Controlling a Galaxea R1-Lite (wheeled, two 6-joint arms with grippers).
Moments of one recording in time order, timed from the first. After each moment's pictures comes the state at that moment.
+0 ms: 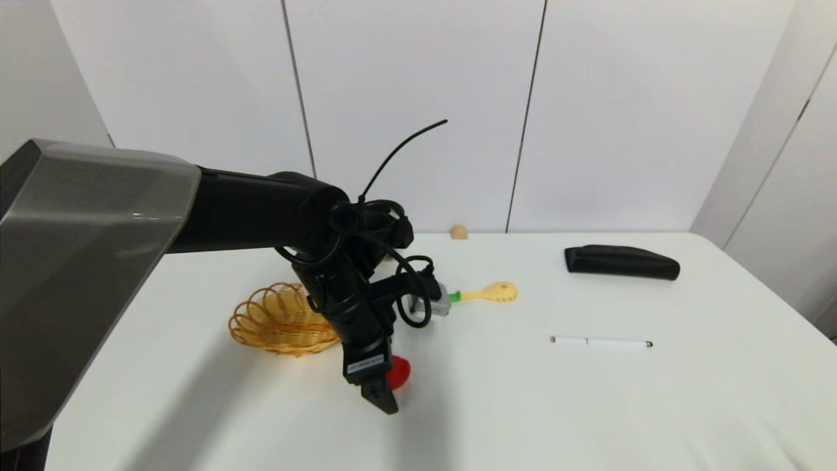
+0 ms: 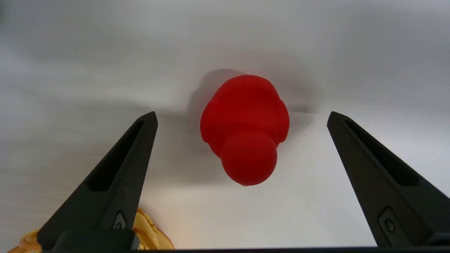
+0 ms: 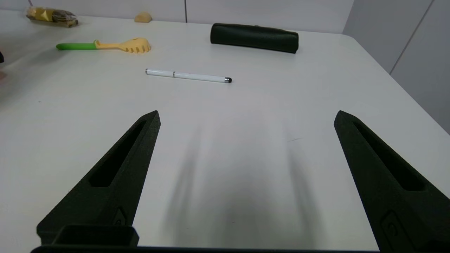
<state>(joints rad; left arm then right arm) -0.65 2.15 -1.71 0.90 -0.24 0.79 0.00 0.00 0.00 -0.02 0.04 -0.06</state>
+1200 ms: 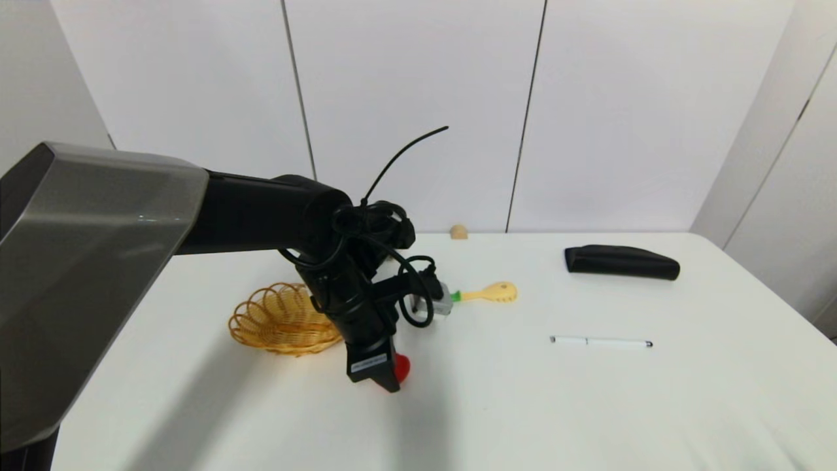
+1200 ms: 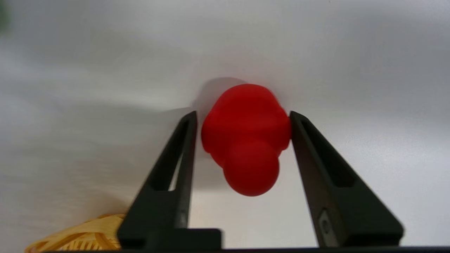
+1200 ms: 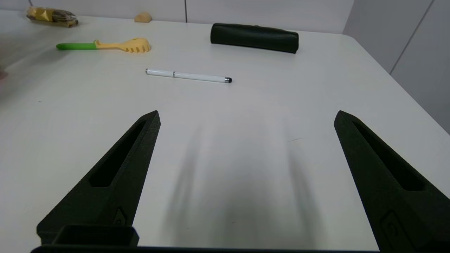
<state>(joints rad) -0.65 2.16 -1.71 0.88 -0.24 0.79 0.00 0.00 0.00 -0.02 0.04 -0.06</state>
